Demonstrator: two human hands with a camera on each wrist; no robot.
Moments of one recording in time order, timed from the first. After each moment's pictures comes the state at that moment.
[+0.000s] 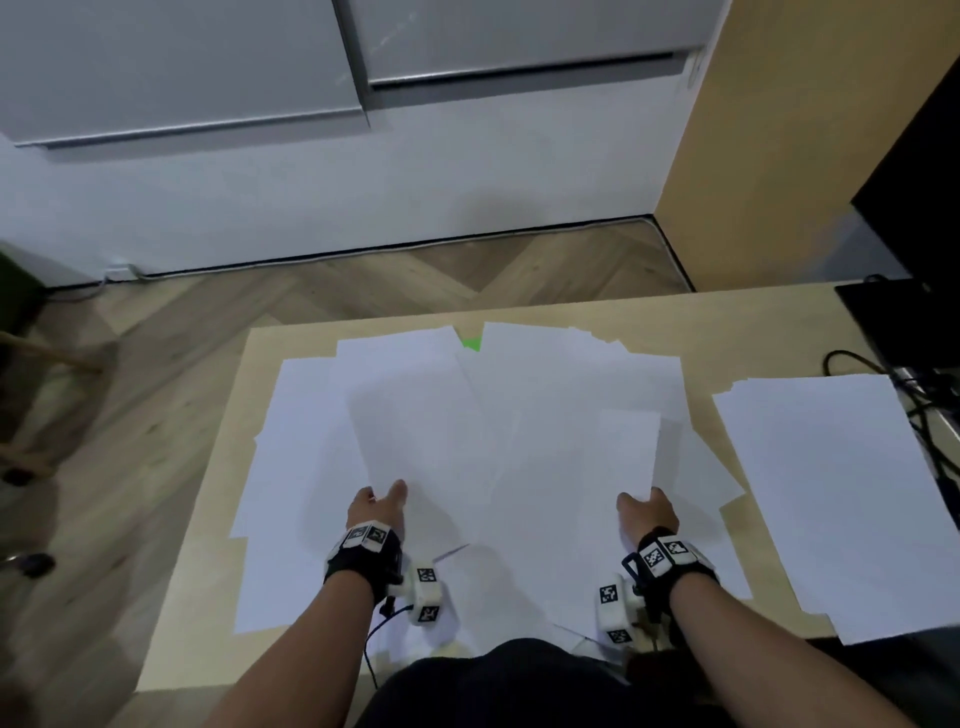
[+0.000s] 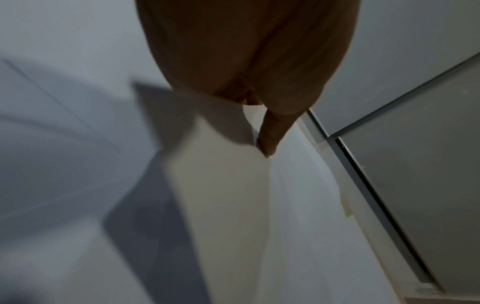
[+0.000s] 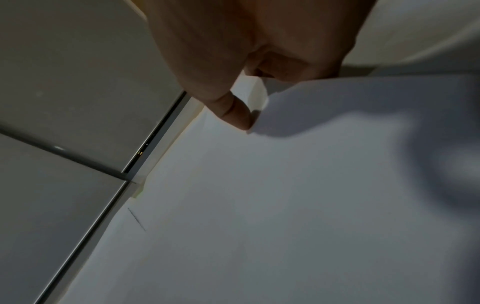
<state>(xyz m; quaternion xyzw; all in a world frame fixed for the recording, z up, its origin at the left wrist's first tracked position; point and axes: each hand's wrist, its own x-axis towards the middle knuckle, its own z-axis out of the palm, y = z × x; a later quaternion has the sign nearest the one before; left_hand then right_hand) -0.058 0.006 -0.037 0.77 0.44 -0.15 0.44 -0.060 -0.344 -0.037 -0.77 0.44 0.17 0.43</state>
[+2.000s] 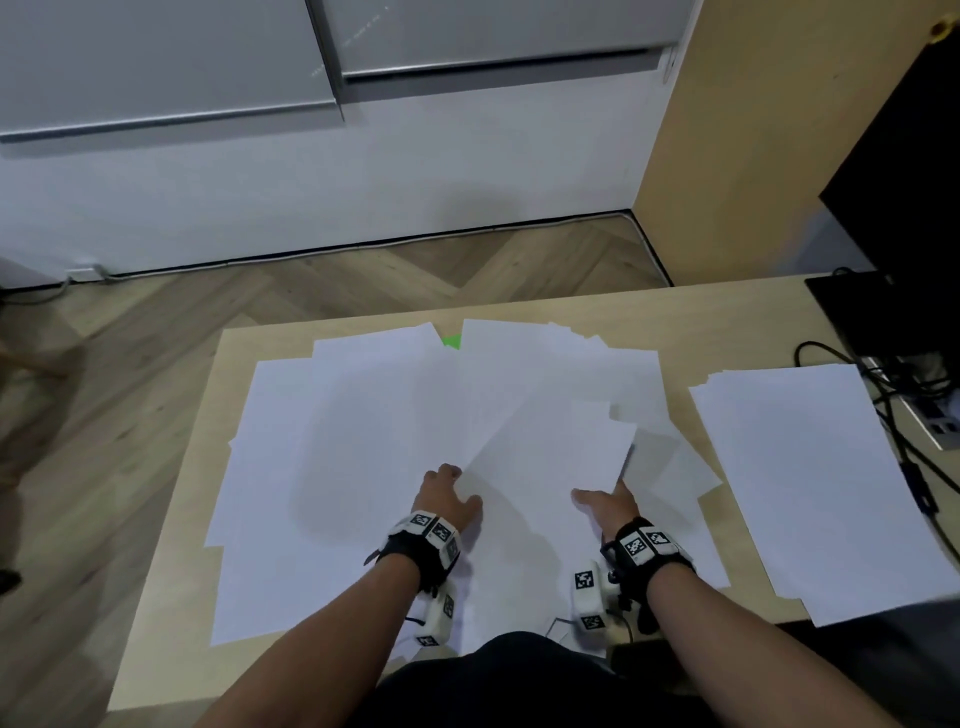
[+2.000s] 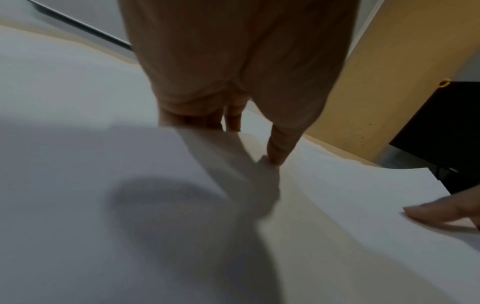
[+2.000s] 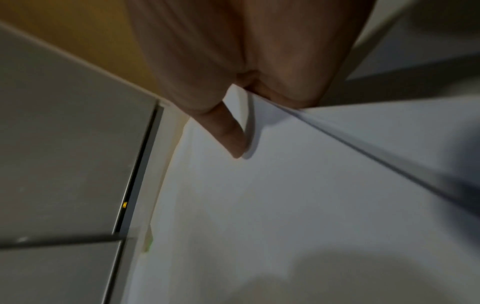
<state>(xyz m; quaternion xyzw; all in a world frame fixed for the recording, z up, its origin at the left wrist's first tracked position) -0.040 -0.087 -0.044 0.92 0.13 -0.23 0.30 -0.054 -0.344 -0.082 -0.64 0.41 0.14 0.63</state>
